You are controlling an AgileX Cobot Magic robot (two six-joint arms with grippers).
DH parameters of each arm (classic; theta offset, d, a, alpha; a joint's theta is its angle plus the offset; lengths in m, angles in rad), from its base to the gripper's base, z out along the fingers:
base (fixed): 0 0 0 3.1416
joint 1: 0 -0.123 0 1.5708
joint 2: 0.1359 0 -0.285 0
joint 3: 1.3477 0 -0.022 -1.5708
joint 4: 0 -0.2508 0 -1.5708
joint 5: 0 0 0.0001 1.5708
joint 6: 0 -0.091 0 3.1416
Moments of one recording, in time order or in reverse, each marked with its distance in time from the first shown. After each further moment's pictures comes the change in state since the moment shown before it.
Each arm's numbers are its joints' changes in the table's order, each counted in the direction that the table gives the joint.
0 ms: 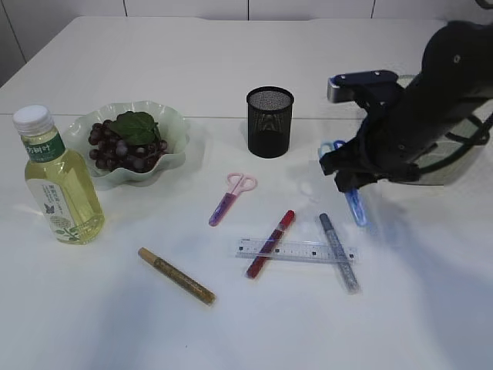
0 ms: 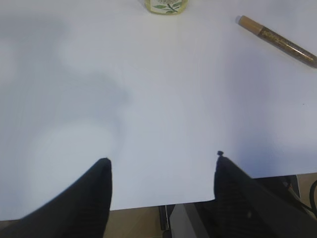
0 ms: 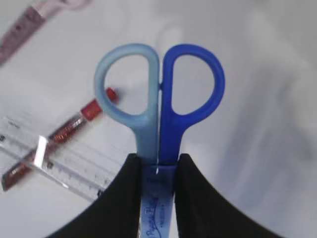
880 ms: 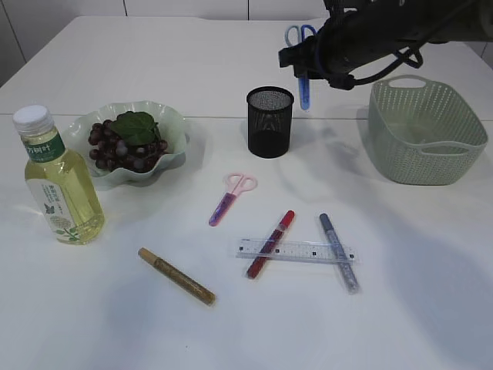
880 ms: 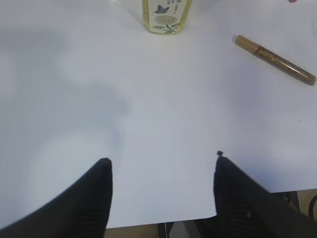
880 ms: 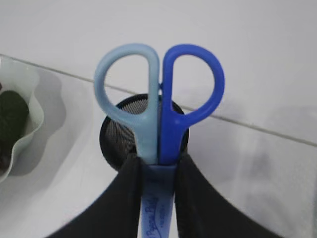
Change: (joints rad) left arm 0.000 -0.002 0.000 0.000 0.052 0.000; right arm -0.006 0.217 -0.444 -0.041 0.288 0.000
